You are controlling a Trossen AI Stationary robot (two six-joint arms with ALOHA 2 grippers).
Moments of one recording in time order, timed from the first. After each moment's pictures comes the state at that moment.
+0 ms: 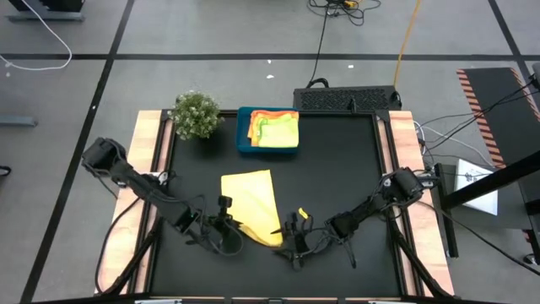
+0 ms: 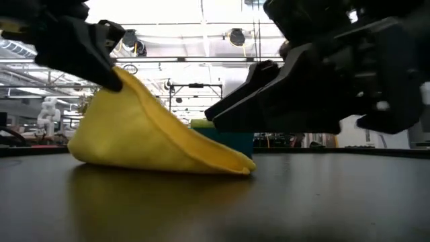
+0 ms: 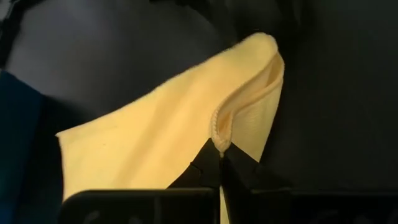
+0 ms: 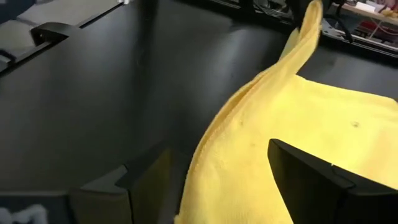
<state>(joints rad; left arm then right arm) -0.60 1.48 0.79 -0.19 -0.52 -0.12 0.52 2.02 0.83 0.77 0.42 -0.05</state>
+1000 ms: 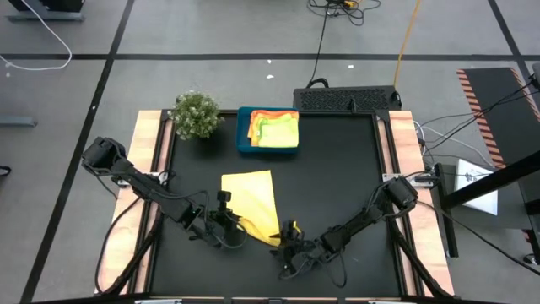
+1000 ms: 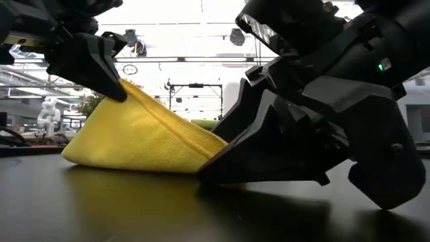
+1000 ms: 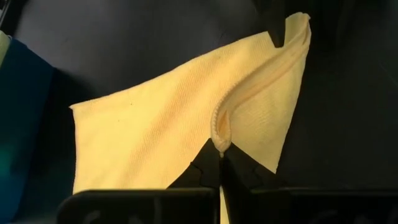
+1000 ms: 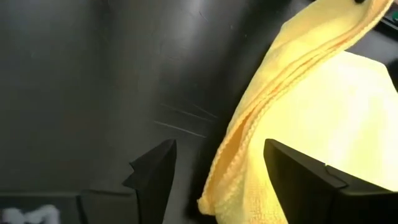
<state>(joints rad) -0.55 1.48 0.79 -0.26 -0.52 -0.17 0.58 2.13 1.08 0.28 0.64 0.06</state>
